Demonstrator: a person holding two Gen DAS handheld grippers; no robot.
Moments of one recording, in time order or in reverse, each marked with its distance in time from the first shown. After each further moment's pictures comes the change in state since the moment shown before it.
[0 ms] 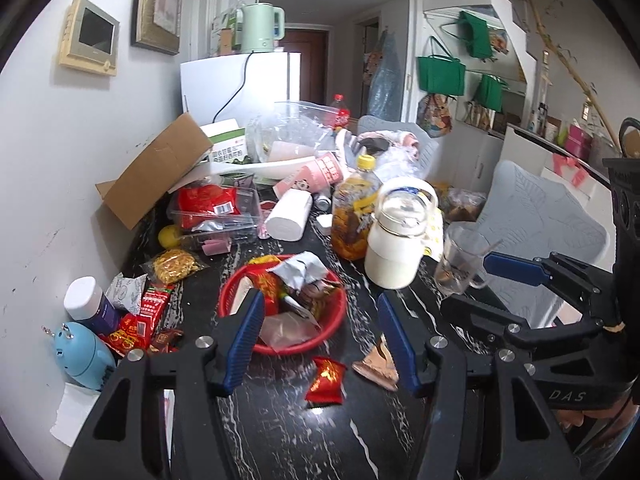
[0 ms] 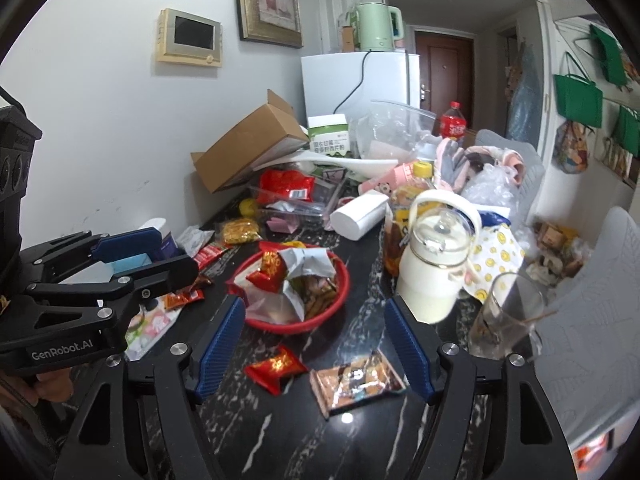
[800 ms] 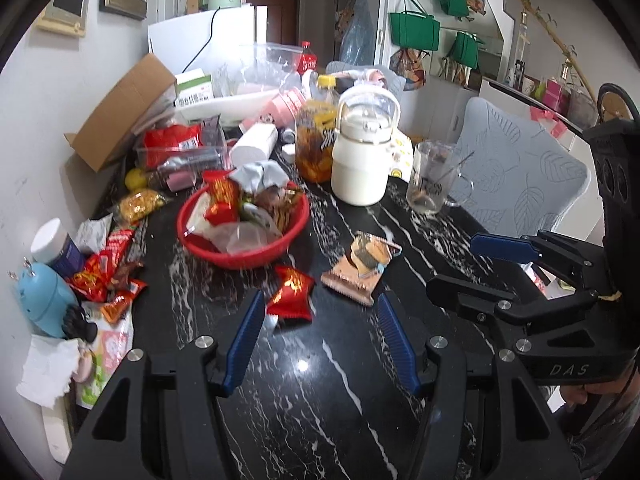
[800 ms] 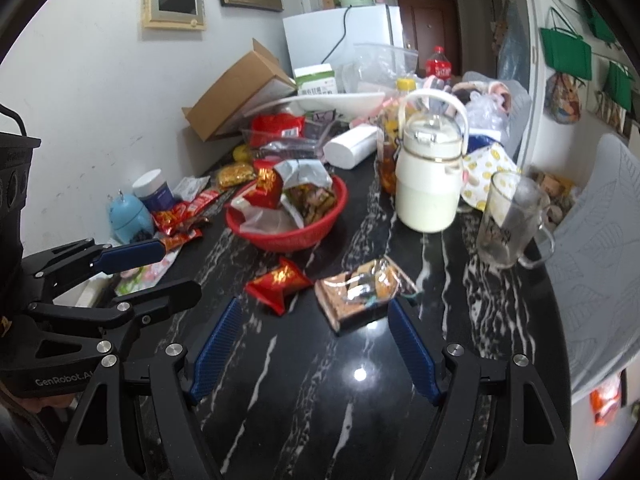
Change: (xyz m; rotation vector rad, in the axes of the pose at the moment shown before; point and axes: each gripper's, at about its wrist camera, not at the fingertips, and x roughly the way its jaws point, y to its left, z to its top) left arm 0.014 -0.020 -0.081 0.046 0.153 -0.084; right arm 0.001 0.001 -0.080 0.086 0.133 0.003
